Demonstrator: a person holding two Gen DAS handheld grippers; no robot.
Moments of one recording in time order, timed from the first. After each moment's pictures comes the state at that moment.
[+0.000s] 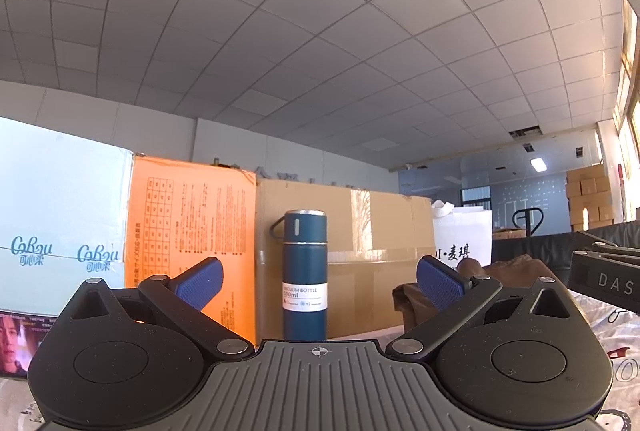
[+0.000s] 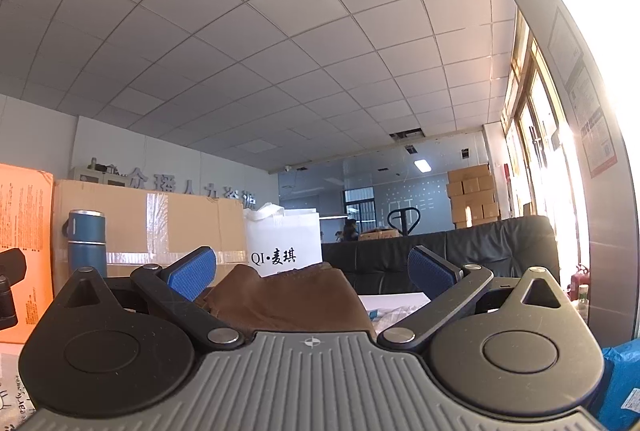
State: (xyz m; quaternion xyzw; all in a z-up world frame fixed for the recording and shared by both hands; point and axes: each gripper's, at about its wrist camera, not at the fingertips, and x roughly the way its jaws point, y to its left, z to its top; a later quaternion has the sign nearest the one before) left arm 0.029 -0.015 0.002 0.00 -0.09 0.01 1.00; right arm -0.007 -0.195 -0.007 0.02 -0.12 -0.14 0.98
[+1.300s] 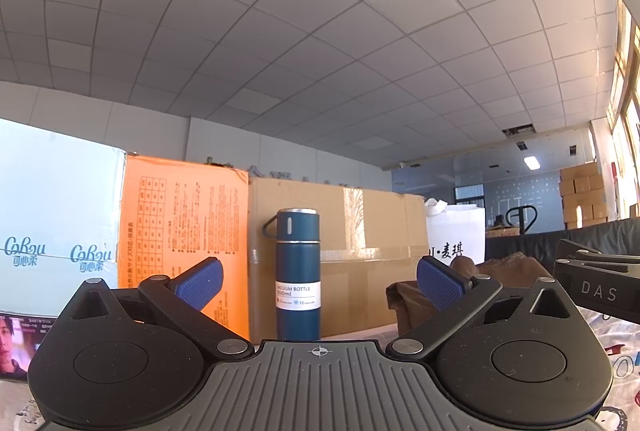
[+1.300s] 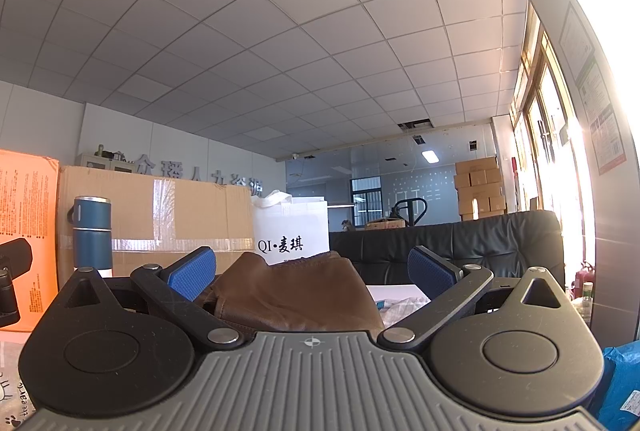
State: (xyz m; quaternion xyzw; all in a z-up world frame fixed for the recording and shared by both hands) left arm 0.030 -0.017 0.002 0.01 -0.09 -0.01 1.00; right arm 0.005 -0.193 -0.007 0.02 -0.10 -0.13 0.99
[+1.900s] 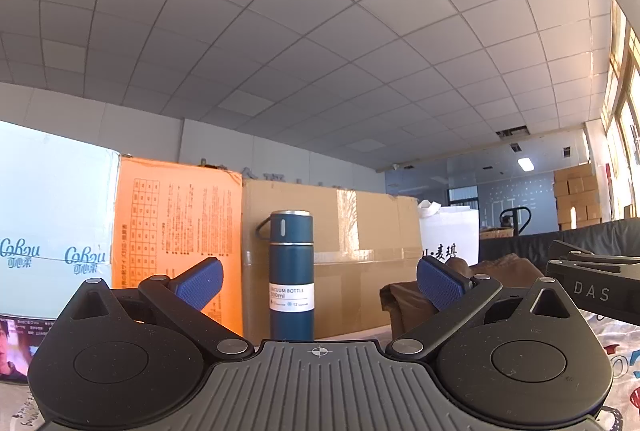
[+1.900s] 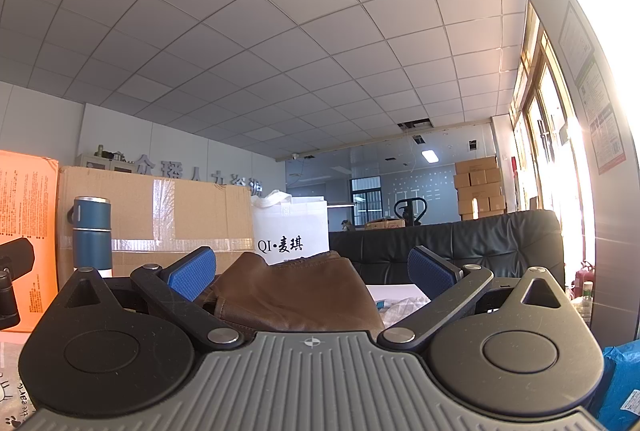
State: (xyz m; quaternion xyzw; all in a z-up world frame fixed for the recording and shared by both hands) left arm 0.030 -0.017 0.002 0.01 -0.09 -0.02 1.00; right arm 0.006 -0.192 -0.009 0.02 -0.10 -0.13 0.99
